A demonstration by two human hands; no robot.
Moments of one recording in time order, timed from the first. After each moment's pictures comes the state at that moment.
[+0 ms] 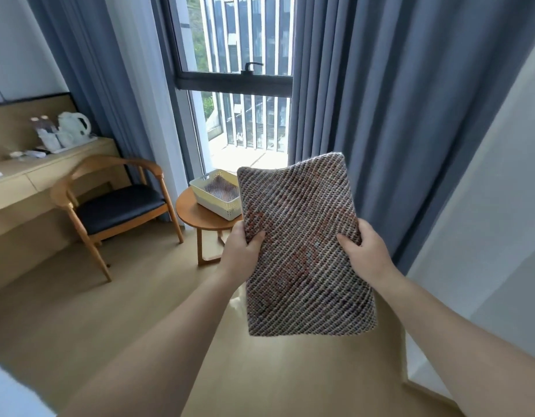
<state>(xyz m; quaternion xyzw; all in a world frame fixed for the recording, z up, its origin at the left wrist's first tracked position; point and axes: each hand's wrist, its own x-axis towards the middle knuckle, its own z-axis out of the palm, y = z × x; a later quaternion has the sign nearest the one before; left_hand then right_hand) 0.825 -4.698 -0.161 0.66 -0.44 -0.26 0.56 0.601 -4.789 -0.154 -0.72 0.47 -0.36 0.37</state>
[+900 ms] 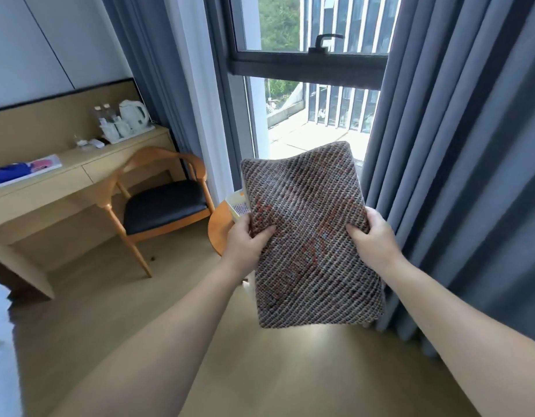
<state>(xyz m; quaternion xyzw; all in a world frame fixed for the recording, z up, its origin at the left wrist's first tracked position) 1.021 -5.048 -0.175 0.69 -0.32 -0.22 0.62 0.838 -5.215 -0.179 -0.75 0.37 -0.29 0.45</state>
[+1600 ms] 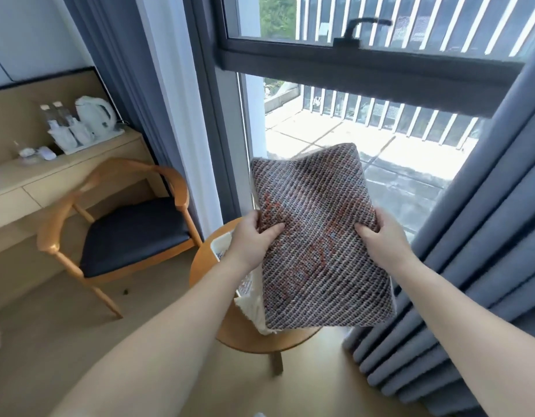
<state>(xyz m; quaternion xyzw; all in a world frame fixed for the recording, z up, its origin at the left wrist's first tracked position) 1.275 -5.299 -0.199 0.72 -0.34 -0.24 0.56 1.084 -5.459 -0.195 -0.76 0.40 -0.27 0.43</state>
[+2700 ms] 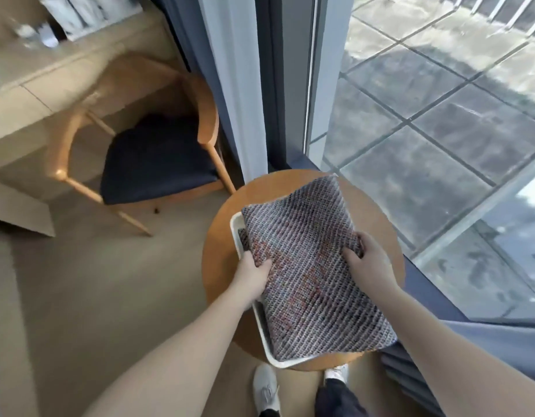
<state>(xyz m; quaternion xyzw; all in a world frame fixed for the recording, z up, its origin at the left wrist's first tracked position) 1.425 -5.358 -0.417 0.83 0.03 -0.36 0.43 1.304 -5.554 -0.389 -0.80 0.41 0.01 0.44</state>
